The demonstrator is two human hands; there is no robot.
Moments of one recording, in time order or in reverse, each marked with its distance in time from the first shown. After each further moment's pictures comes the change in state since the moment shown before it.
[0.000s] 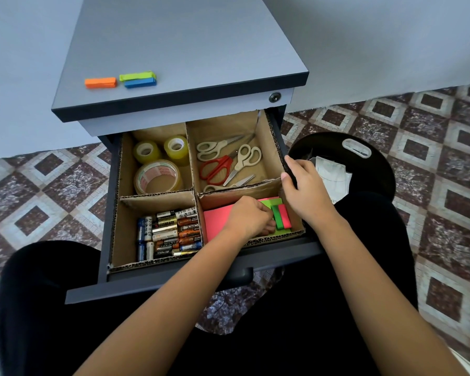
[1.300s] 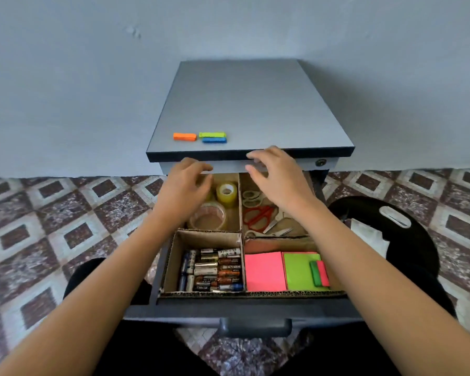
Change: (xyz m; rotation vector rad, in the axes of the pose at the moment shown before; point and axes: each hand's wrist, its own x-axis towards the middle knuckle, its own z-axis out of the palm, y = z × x) left_hand -0.056 0.030 -0.195 0.673 0.794 0.662; right_hand 0.064 -0.158 0.001 -0.125 -0.029 -0.485
